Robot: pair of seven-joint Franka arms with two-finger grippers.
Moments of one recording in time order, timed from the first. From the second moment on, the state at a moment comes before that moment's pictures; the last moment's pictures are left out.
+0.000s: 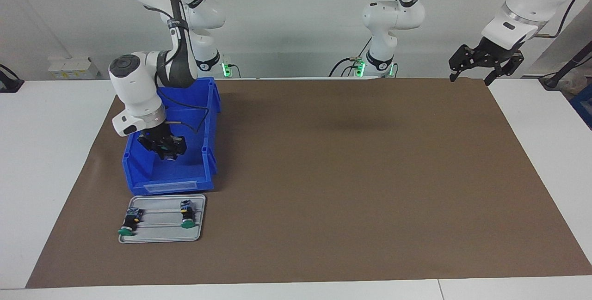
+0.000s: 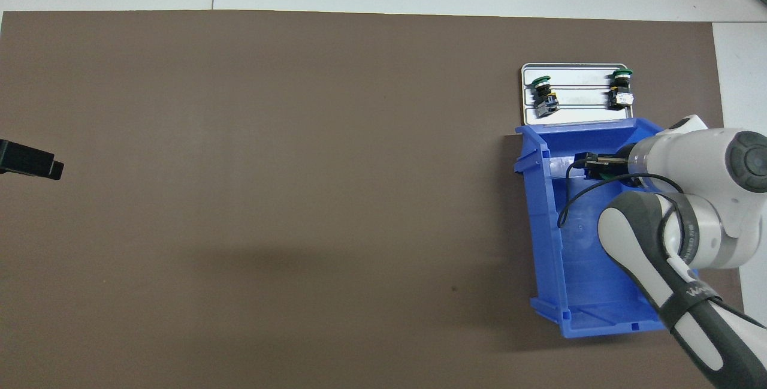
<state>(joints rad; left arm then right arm) -0.09 -0.03 0.09 -1.54 -0.02 1.47 0.20 -0.04 0.10 0.01 -2.21 0.00 2.48 0.13</state>
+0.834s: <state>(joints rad) -0.09 -0.03 0.09 -1.54 -0.02 1.47 0.20 -0.04 0.17 0.01 -2.27 0.00 2.61 0.13</state>
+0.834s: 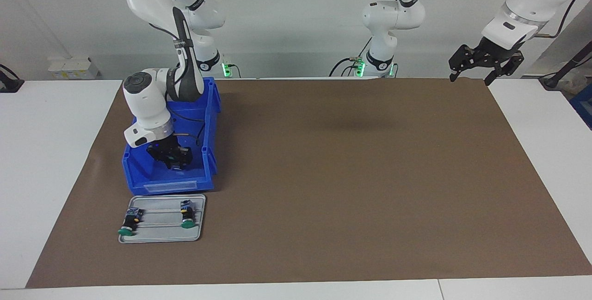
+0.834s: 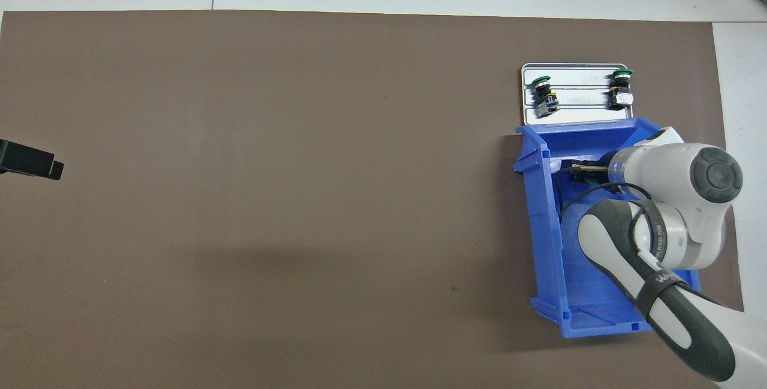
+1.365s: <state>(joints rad) -0.09 -0.03 0.09 -1.54 -0.02 1.47 0.20 -0.03 0.16 0.01 -2.25 0.00 2.61 0.13</state>
